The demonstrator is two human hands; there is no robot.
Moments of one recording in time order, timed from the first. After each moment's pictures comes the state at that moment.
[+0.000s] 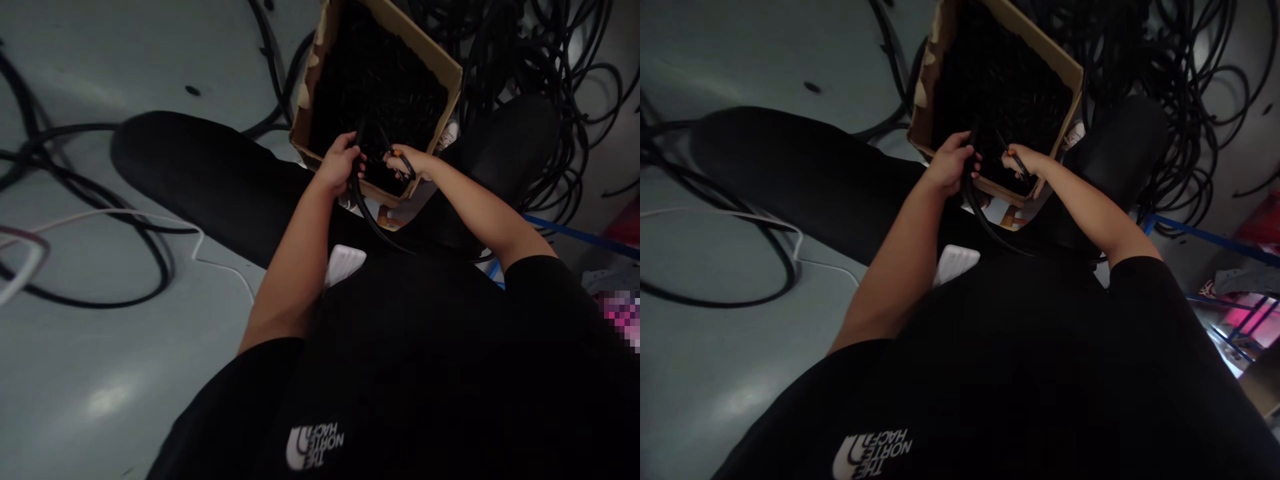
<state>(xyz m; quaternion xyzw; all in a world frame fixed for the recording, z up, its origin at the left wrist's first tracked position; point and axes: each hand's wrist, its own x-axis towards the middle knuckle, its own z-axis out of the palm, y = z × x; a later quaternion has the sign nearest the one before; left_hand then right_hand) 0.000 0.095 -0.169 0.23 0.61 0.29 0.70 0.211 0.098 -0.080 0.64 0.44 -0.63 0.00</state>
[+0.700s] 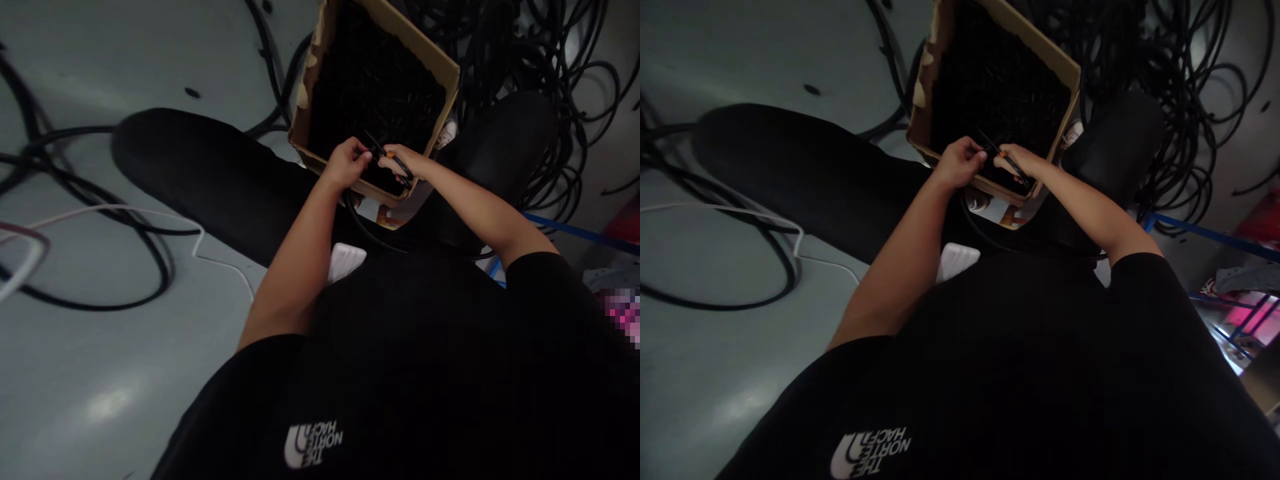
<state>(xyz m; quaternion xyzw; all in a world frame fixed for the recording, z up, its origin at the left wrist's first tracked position) 0.007 0.094 -0.159 0.36 0.58 0.28 0.67 0.204 0.094 -0.069 0.63 0.49 -0.60 0.01</state>
